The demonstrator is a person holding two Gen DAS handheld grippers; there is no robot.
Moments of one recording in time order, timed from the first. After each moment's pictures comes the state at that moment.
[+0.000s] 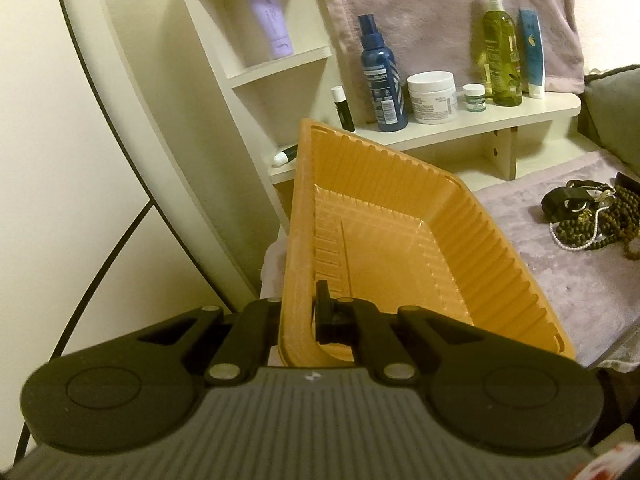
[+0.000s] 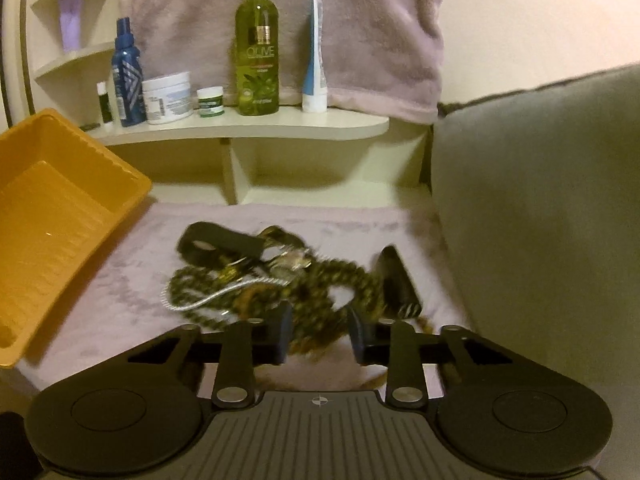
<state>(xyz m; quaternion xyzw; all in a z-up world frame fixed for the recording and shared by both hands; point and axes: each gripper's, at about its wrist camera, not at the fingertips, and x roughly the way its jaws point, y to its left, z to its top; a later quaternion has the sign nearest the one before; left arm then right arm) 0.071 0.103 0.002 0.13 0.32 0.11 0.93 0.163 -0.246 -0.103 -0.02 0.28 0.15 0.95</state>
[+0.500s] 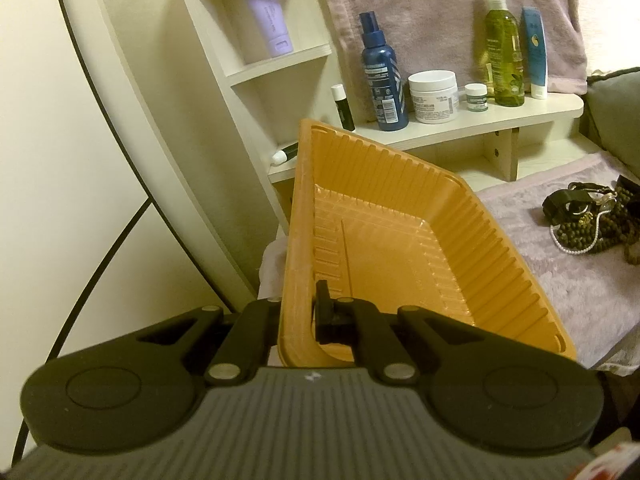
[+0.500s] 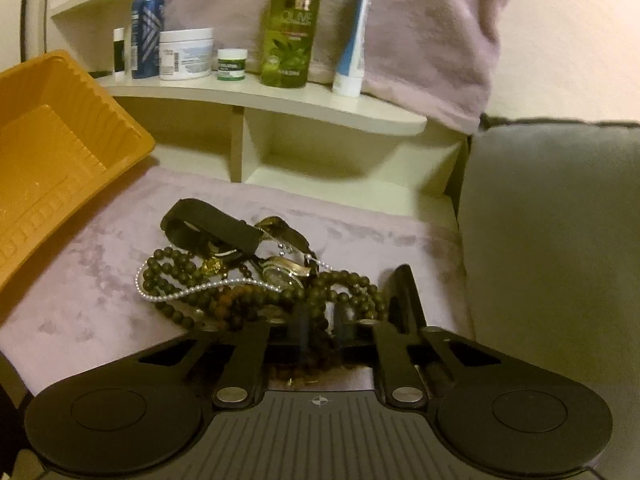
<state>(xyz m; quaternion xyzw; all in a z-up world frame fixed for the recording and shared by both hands) 0.074 0.102 0.002 0.13 0.32 0.11 0.93 0.186 -0.229 -0.112 -0.11 0.29 0.18 0.93</state>
